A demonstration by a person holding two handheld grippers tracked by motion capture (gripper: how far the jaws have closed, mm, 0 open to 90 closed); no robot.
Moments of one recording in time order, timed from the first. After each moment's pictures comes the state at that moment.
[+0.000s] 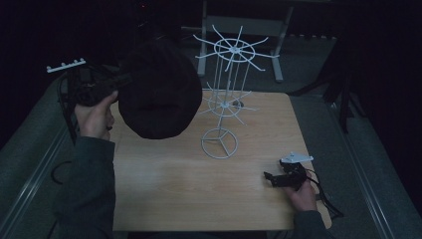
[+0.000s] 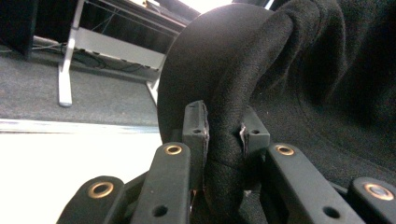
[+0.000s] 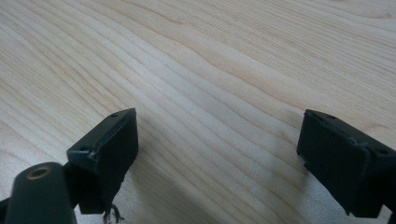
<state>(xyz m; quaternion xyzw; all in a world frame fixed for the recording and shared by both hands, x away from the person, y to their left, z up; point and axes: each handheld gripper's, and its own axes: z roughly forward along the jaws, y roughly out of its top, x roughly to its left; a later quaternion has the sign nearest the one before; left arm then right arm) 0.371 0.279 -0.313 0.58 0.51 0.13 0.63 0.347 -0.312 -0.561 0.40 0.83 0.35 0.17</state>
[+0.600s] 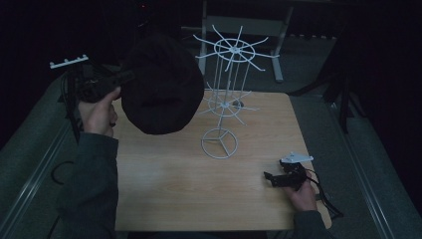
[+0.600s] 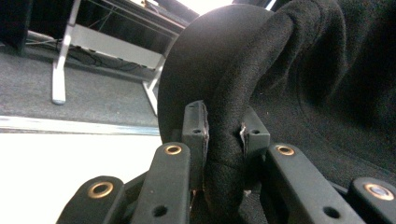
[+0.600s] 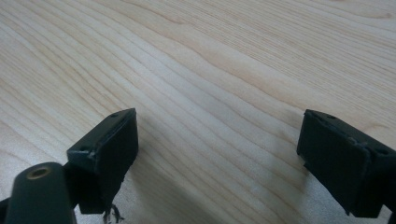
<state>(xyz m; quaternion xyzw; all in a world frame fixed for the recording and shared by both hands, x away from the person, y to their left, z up) 0.380 0.274 -0.309 0.57 0.51 0.12 0.63 0.348 -0.312 -0.561 0.40 0.83 0.35 0.17</state>
